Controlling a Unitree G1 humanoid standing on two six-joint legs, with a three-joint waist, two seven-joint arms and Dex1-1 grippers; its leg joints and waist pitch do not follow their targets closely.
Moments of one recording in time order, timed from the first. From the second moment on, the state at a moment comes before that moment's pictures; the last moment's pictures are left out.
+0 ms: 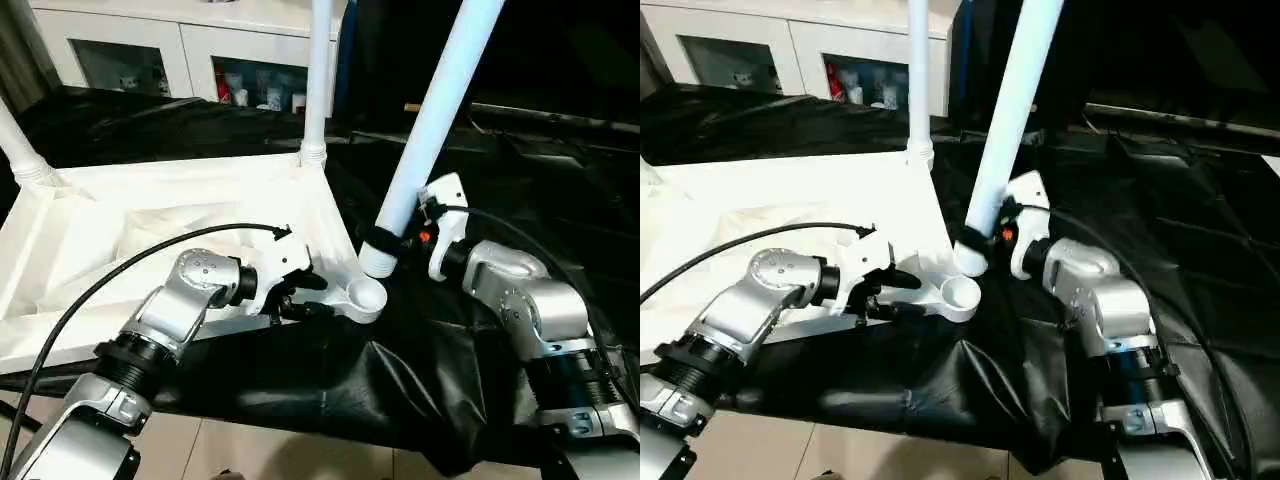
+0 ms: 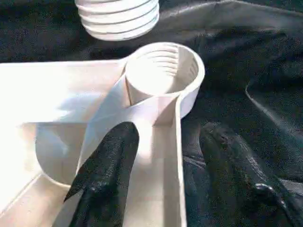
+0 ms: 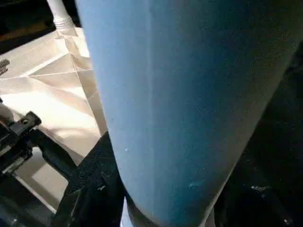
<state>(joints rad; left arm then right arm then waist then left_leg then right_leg) -0.59 0.41 -0.37 0.42 -0.06 0.23 -1.08 -0.52 -0.29 0.05 0.20 0.31 0.54 0.68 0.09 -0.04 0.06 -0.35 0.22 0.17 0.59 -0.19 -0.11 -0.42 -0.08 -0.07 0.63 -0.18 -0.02</state>
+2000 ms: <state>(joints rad) -0.61 0.39 -0.39 0.49 0.01 0.20 -1.10 -0.49 -0.30 0.14 0.17 0.31 0.63 0.75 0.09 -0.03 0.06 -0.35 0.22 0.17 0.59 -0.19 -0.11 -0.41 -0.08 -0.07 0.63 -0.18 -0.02</state>
